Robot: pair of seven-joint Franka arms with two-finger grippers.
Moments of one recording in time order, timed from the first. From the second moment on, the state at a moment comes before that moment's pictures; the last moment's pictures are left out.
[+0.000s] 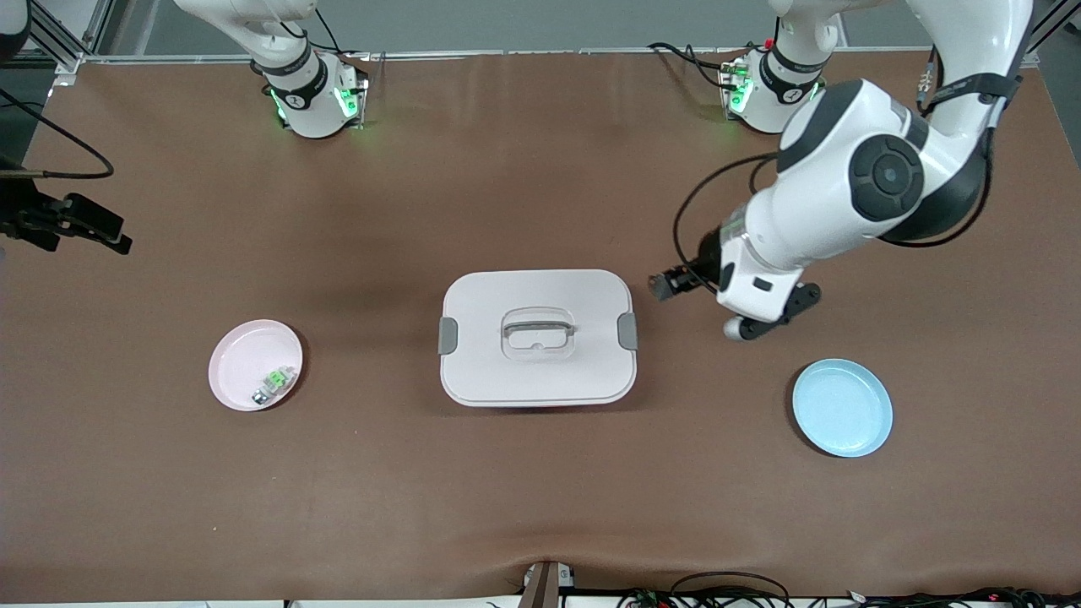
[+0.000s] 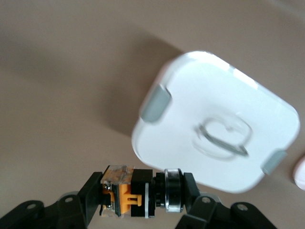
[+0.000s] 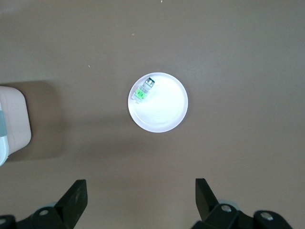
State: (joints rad) left arm 0.18 0.40 -0.77 -1.49 -0.07 1.82 -1.04; right arm -0.07 0.03 0.02 -1.57 0.02 1.59 0.01
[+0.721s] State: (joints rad) left arm 0.11 0.41 -0.82 -1.49 -0.27 1.82 -1.33; right arm -0.02 0.03 0.02 -1.57 0.24 1.57 0.20
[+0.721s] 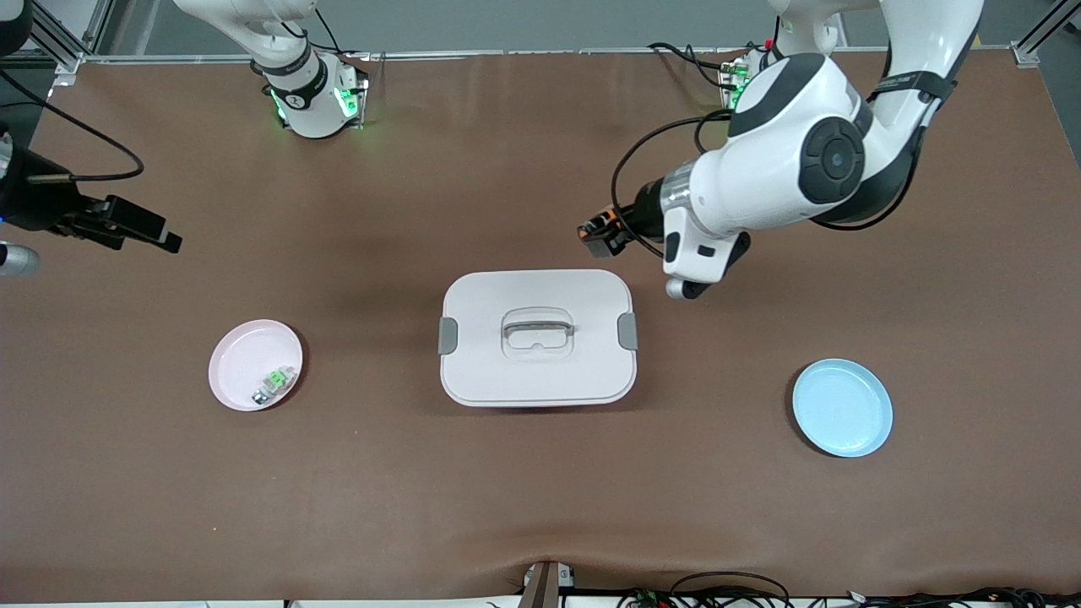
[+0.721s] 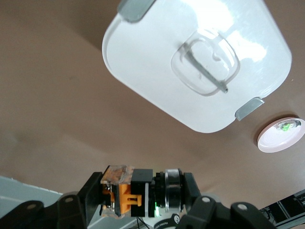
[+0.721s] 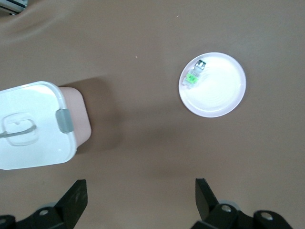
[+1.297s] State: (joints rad) left arm 0.01 0.47 -0.82 -1.48 -0.32 1.92 -1.54; right arm 0.08 -0.17 0.03 -1.86 0.43 1.82 0.49
